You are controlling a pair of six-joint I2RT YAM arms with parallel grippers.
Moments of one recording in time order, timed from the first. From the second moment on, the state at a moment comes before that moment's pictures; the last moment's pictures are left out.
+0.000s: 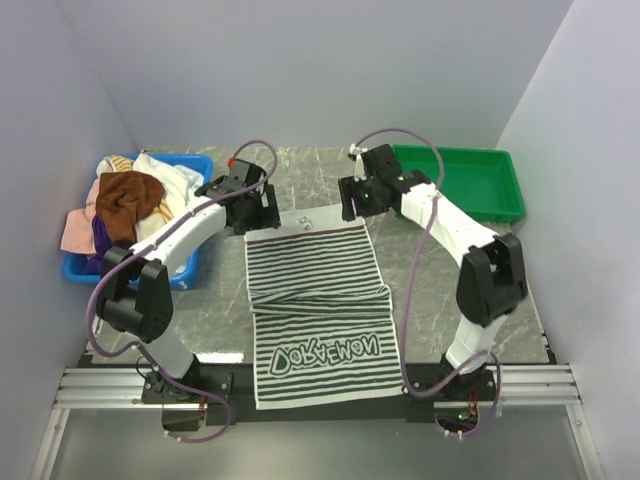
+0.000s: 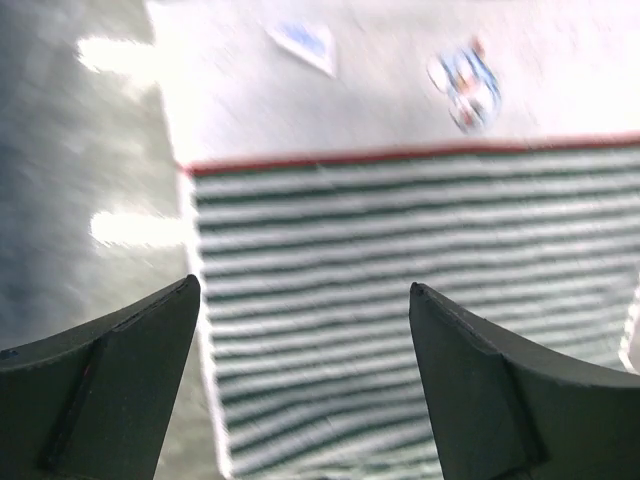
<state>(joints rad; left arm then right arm) -0.41 1.64 1.31 -0.67 -0.10 -0.55 0.46 1.74 1.47 -0.63 -0.10 0.16</state>
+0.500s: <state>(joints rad) -0.37 1.68 1.26 -0.65 -0.16 -0.46 0.34 2.24 1.89 -0.65 -0.14 -0.03</state>
